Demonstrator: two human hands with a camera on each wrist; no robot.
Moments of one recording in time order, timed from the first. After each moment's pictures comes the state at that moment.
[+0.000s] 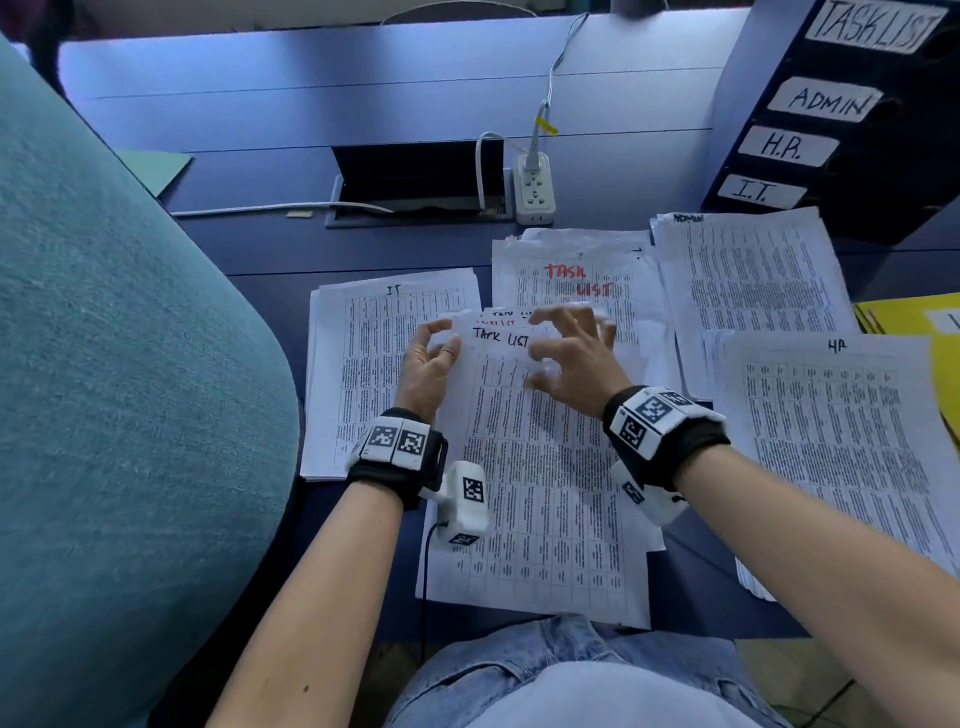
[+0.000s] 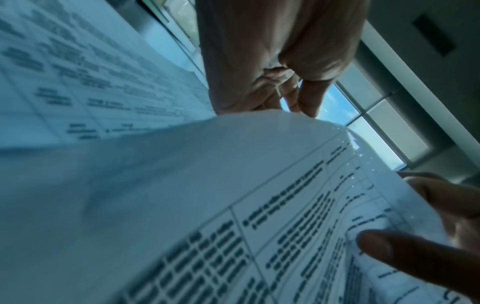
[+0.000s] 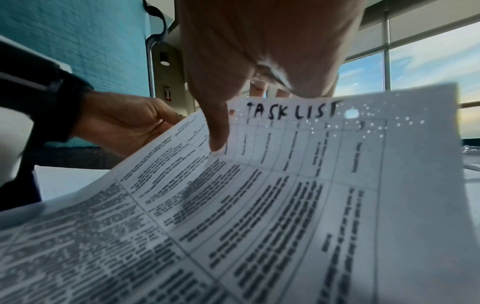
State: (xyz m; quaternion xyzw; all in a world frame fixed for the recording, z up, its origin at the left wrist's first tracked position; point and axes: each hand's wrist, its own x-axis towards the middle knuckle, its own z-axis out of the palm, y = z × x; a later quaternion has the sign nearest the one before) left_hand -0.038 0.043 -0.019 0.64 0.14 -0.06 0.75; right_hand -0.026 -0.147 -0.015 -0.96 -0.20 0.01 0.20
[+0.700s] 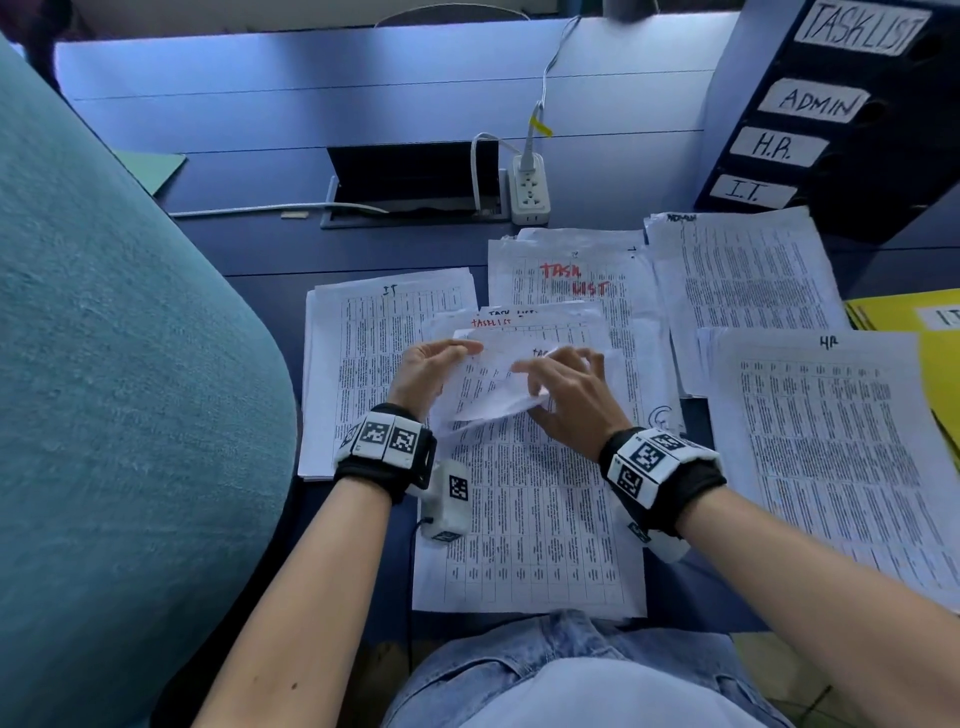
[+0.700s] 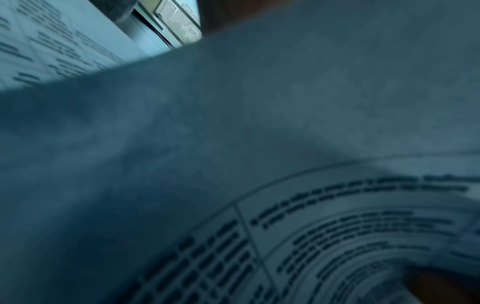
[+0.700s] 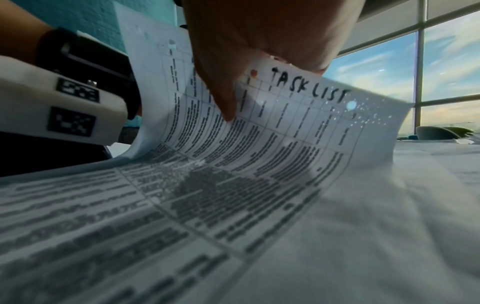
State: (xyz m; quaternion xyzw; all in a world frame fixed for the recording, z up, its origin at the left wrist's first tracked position) left_hand -0.043 0.048 -0.007 0.71 0.10 -0.14 0.69; right_hand -0.063 -0.142 -0.031 -0.91 -0.27 -0.15 0.27
